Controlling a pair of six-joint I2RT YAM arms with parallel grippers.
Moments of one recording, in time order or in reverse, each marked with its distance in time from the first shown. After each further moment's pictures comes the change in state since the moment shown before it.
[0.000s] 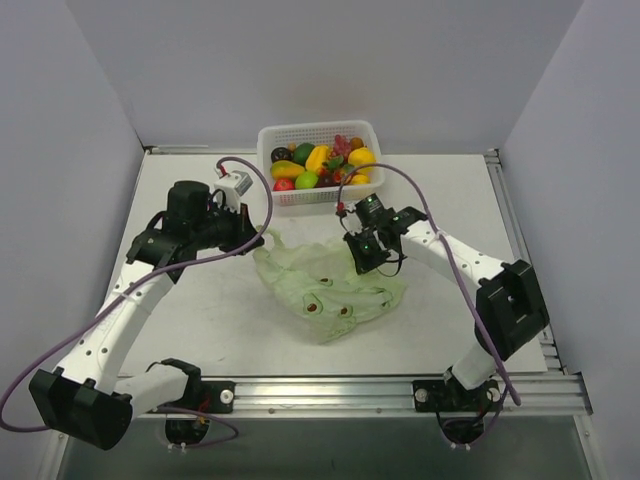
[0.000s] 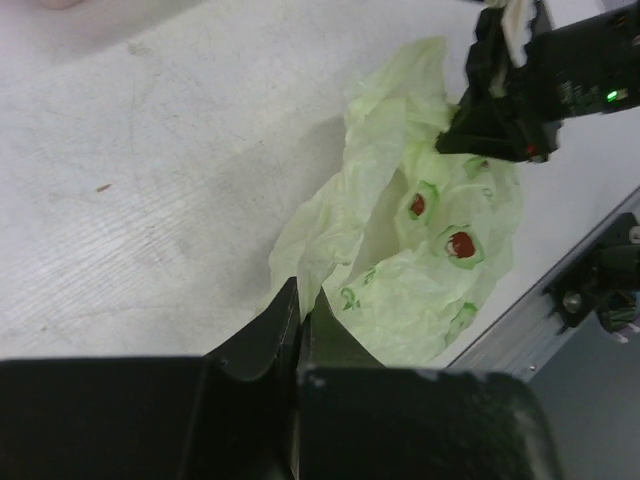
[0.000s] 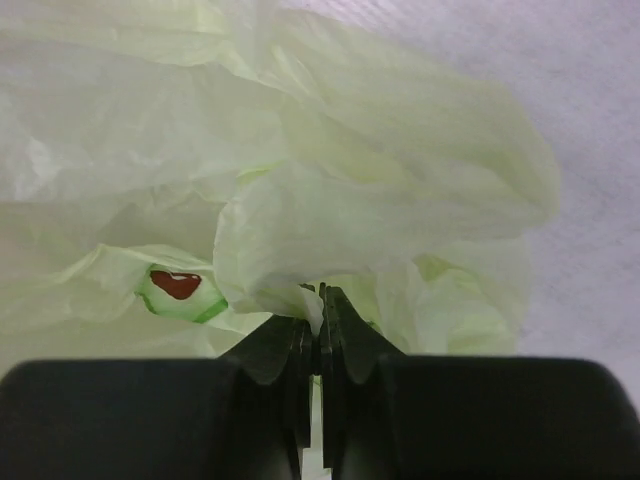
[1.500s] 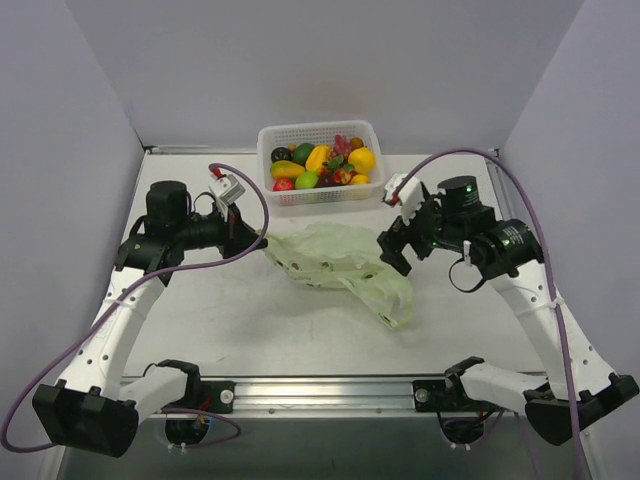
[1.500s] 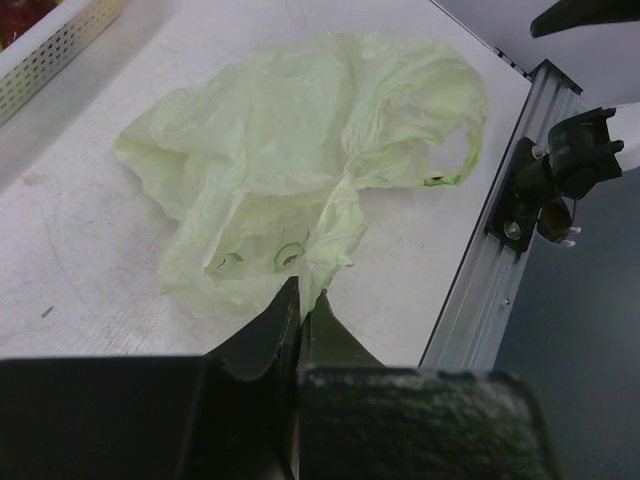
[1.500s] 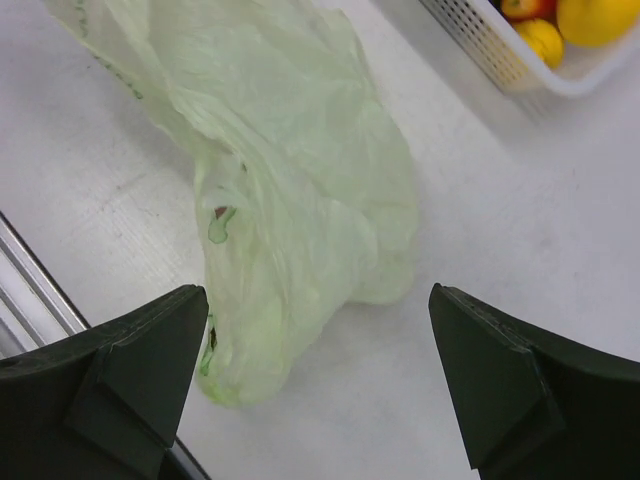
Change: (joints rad) left arm 0.133 -0.046 -0.054 0.099 0.451 0.246; right arm -0.224 -0.513 0.161 -0.234 -0.234 -0.453
